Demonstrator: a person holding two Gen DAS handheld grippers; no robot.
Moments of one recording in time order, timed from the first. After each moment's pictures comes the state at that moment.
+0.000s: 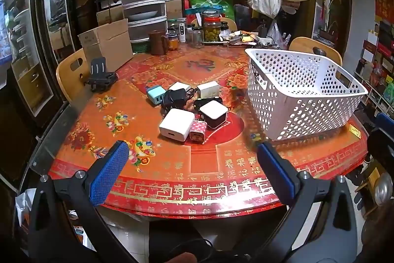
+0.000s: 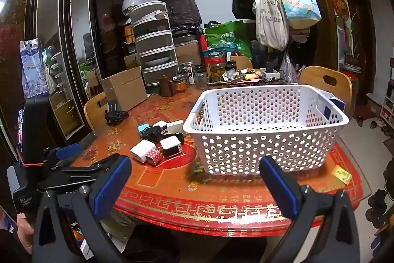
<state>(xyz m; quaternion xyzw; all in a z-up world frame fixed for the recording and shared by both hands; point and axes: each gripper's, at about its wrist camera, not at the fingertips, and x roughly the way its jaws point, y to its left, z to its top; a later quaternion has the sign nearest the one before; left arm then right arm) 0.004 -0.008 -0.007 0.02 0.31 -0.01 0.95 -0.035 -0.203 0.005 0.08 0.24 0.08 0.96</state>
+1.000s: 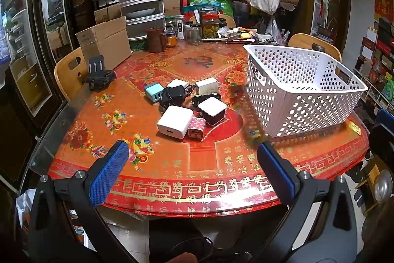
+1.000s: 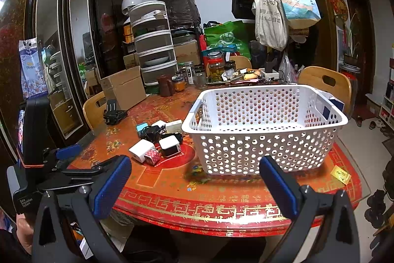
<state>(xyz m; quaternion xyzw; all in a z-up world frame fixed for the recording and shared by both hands) 0.004 -0.008 -0.011 0.02 0.32 -0.01 0.95 -0.034 -0.206 0.005 0.08 0.23 0.08 0.97</state>
